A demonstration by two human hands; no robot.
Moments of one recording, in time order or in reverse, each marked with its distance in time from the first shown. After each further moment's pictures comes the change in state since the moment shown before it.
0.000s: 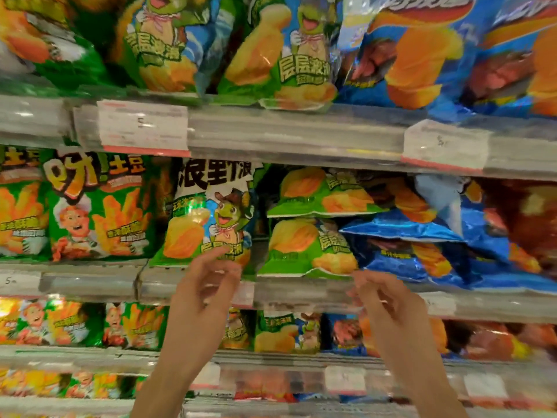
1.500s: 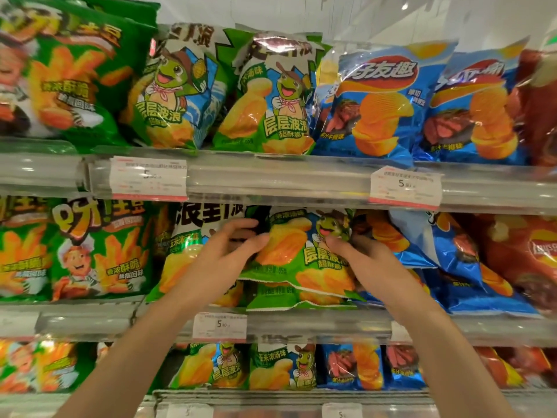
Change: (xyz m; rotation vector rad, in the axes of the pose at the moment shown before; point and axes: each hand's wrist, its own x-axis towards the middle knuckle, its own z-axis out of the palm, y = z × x) left_hand 0.092 0.066 0.017 -0.005 -0.354 -0.076; right_hand 0.081 -0.071 -0.013 -0.046 -0.198 0.159
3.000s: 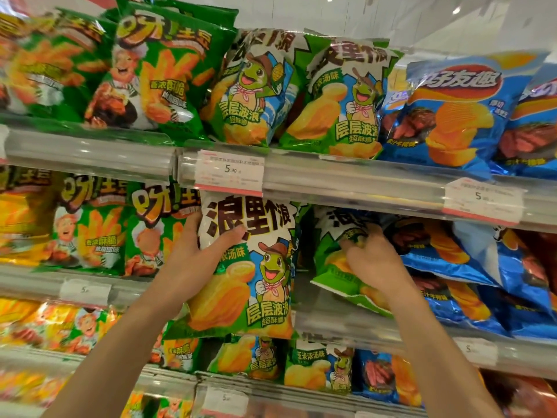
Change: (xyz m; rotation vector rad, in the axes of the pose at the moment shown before) left_hand -0.045 -0.010 -0.092 -0.027 0.357 -0.097; right_hand 0.042 -0.022 0.071 -0.401 0.094 -0.007
